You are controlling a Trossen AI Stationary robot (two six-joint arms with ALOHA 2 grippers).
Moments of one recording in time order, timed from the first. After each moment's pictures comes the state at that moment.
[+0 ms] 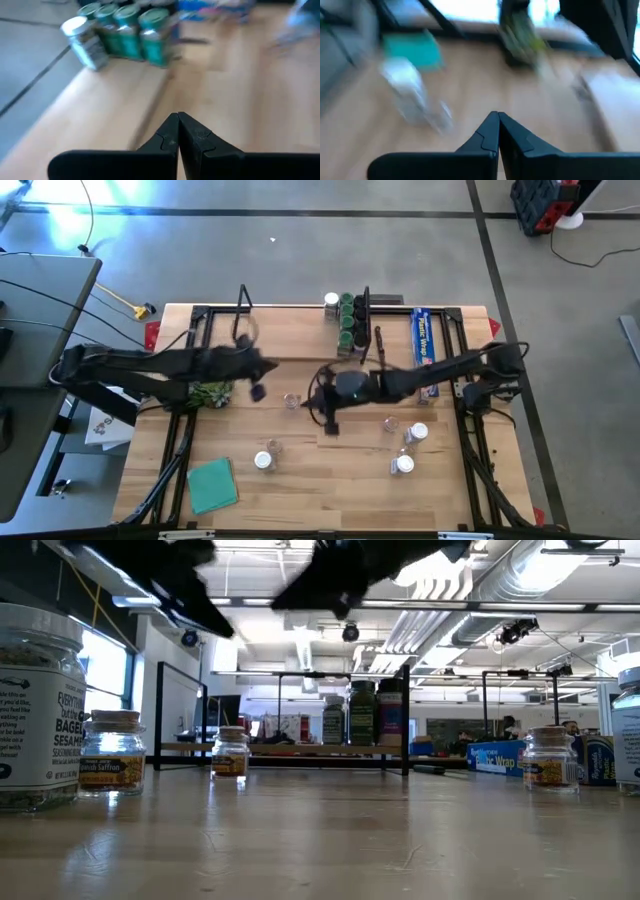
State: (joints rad) left arm 0.04 0.97 0.70 -0.29 -0.35 -0.07; right arm 0.11 1.74 1.20 0.09 0.04 -0.06
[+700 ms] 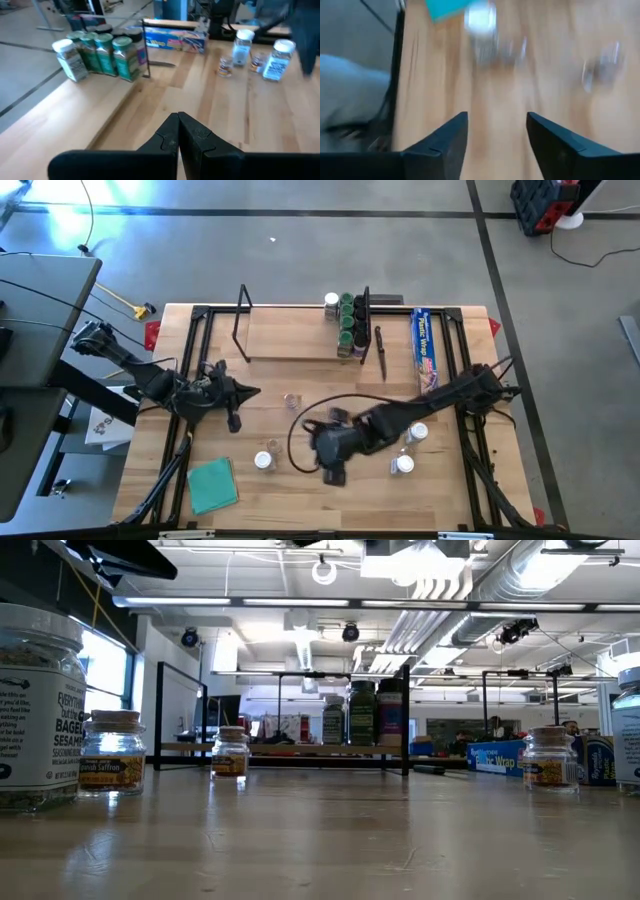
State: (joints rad) left arm -0.56 0.82 0.67 -0.43 -0.85 -0.40; right arm 0.40 1.97 1.86 -0.84 0.16 0.42
